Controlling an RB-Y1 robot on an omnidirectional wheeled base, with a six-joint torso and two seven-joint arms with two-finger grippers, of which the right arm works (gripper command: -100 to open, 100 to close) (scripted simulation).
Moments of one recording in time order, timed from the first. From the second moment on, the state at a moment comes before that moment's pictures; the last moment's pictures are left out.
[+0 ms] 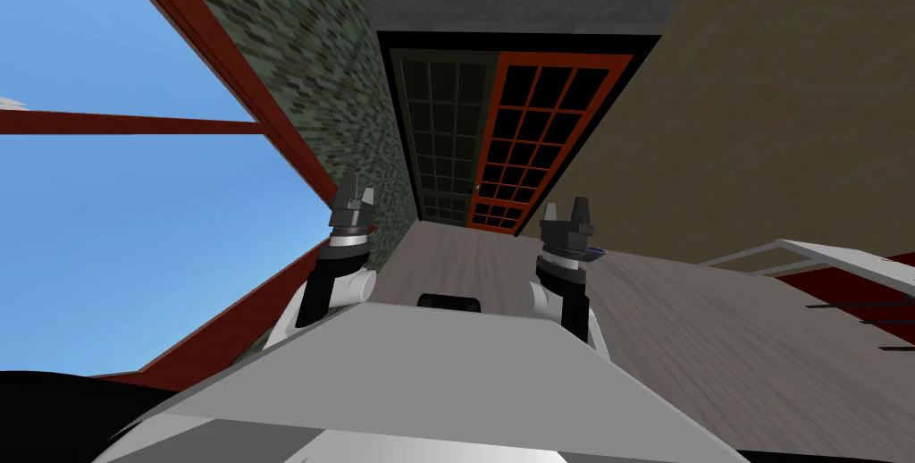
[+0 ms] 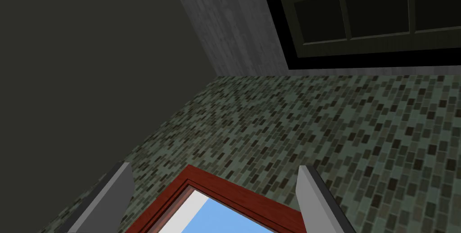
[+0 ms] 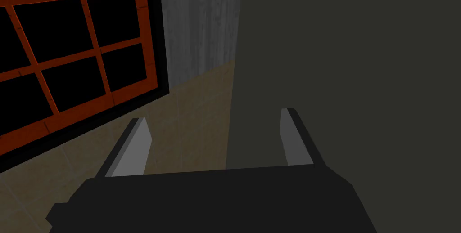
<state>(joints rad) 0.45 0.02 -0.06 -2.32 0.08 -0.52 -0.07</state>
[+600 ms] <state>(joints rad) 0.43 -0.01 -0.07 -2.21 0.11 -0.55 0.02</state>
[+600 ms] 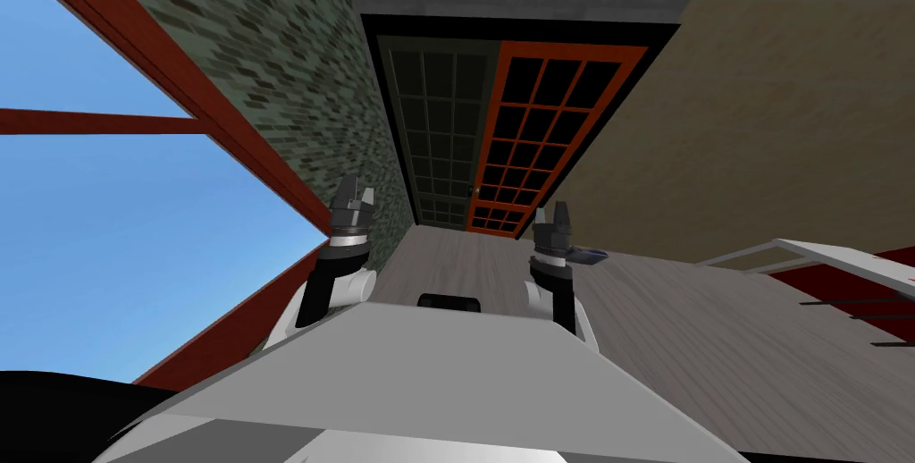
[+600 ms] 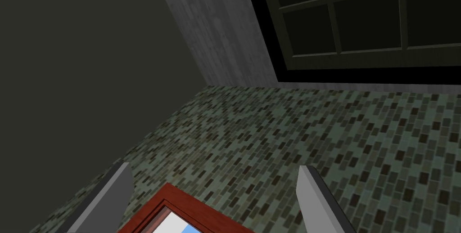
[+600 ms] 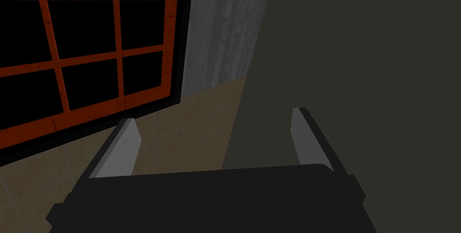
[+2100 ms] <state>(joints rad) 0.34 -0.06 -0.08 -1.90 0.21 -0.62 0.26</state>
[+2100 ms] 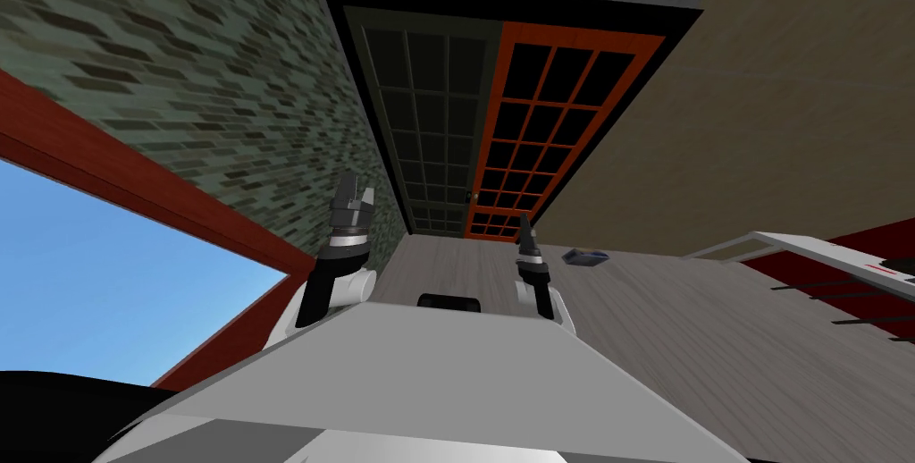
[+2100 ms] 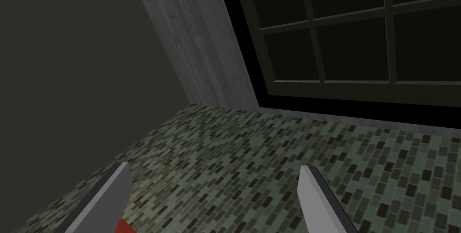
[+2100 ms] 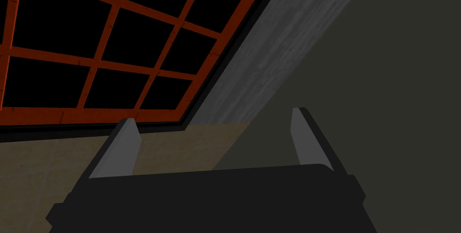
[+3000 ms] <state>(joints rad) 0.27 -0.08 -0.08 -1.70 0.27 -0.66 0.41</state>
